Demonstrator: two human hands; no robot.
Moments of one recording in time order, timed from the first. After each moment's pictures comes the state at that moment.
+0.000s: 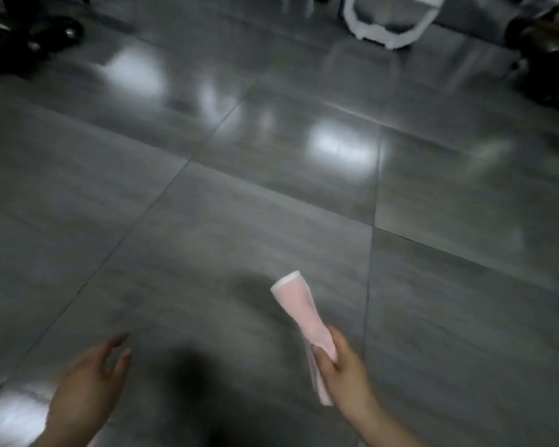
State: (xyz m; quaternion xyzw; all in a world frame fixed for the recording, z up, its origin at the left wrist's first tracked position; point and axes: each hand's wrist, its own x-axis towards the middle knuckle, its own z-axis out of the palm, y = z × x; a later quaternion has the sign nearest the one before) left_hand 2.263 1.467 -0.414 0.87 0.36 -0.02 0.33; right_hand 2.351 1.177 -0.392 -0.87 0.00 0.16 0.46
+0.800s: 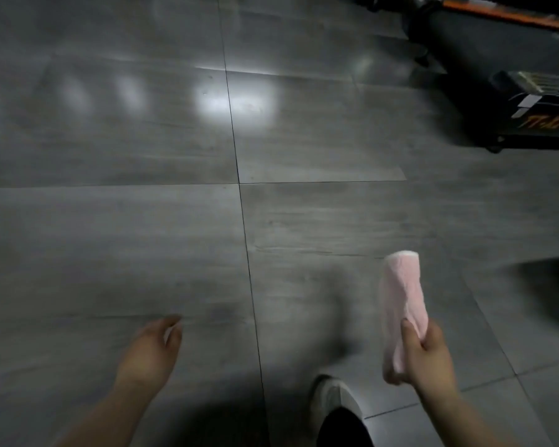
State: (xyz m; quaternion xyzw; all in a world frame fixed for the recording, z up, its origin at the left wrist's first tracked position) left_hand 2.365 1.246 -0.403 0.91 0.12 -0.18 0.36; right_hand 2.289 0.923 -0.332 -0.81 0.39 -0.06 0.43
